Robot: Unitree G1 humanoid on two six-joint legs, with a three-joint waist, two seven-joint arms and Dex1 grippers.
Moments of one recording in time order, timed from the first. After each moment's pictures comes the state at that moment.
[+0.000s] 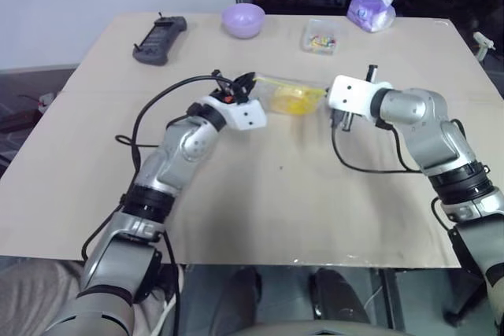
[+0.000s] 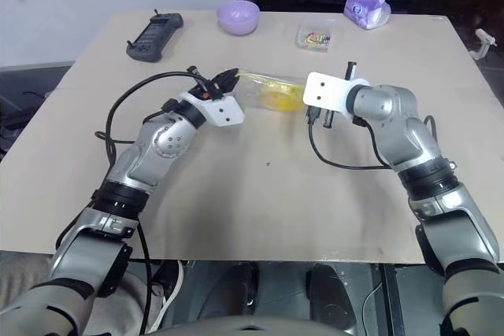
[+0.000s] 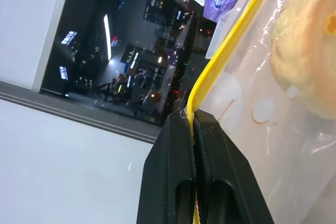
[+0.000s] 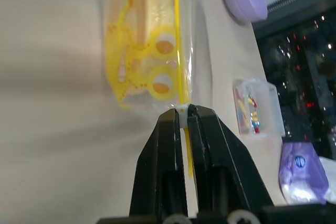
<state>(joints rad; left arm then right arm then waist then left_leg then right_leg) -0.69 0.54 -0.25 0.28 0.61 -0.31 -0.13 -0.84 -0.61 0.33 0.13 -0.39 0.19 0.78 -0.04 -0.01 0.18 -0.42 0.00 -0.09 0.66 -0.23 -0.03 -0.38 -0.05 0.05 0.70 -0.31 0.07</state>
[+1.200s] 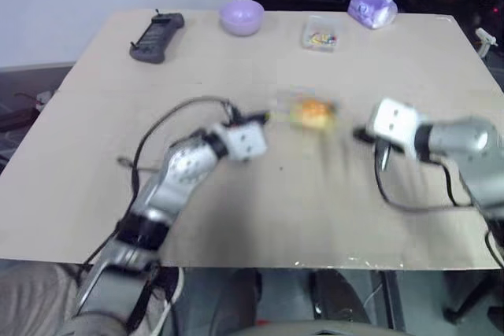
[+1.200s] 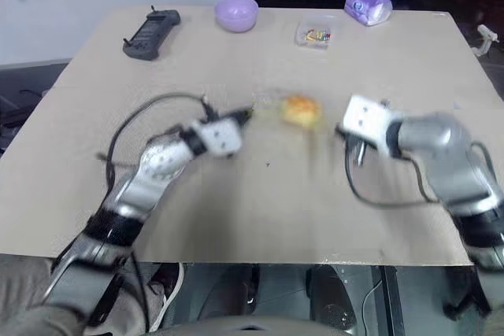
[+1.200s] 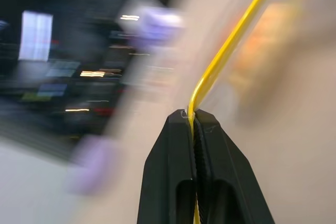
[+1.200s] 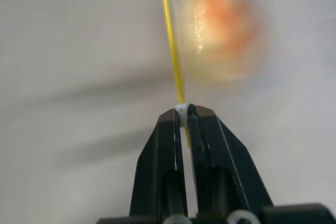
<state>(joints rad) -0.36 0.59 -0.27 -0.01 0.22 -0.17 -0.56 -0.41 -0.85 0.20 -0.33 0.01 0.53 1.02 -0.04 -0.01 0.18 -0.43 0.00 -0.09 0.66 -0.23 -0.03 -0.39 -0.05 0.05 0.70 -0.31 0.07</state>
